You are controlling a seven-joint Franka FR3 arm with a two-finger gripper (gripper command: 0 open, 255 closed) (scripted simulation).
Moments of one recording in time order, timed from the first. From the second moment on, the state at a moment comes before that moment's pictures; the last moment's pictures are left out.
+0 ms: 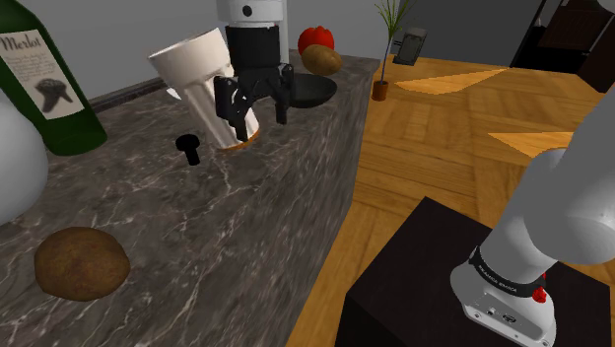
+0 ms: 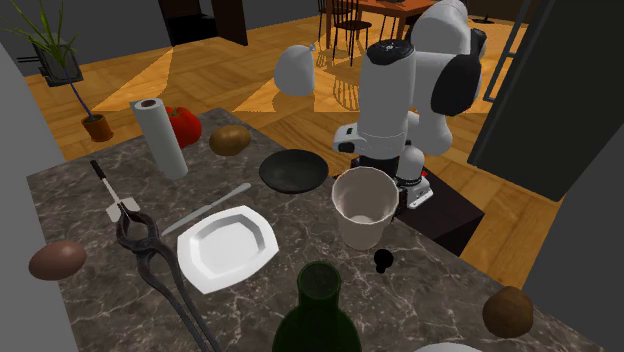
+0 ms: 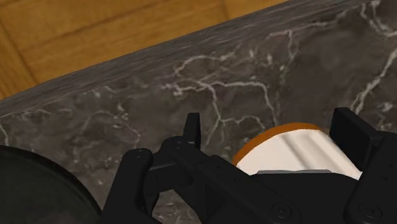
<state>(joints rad) 0.16 -0.06 0.40 -1.74 0.10 1.67 0.47</state>
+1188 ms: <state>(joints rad) 0.29 0.29 0.47 -1.38 -0.08 1.70 0.63</state>
